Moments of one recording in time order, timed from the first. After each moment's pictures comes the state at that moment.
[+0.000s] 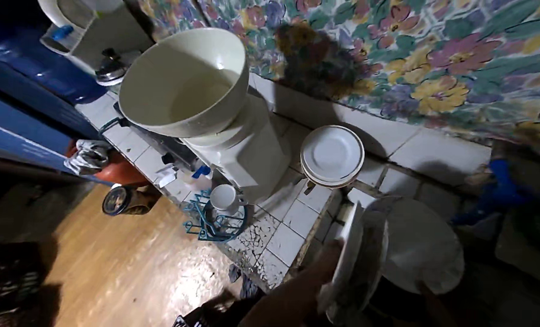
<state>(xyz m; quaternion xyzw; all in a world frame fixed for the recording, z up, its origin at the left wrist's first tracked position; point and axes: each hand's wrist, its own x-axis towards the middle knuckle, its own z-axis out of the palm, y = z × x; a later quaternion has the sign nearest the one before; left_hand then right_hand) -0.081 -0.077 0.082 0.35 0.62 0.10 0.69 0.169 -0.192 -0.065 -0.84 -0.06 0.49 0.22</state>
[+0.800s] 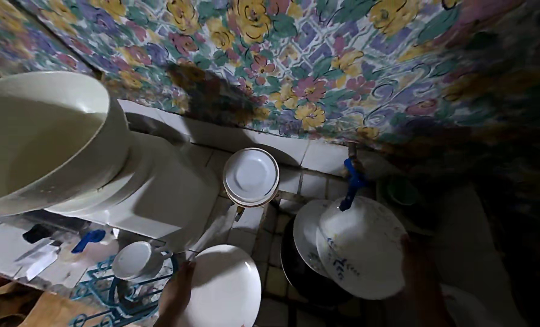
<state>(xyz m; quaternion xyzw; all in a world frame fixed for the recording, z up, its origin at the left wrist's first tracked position) -0.309 -0.044 -0.064 0.55 0.78 -0.09 0.28 0.230 -0.154 0.068 -0.90 -0.24 0.21 0.30</state>
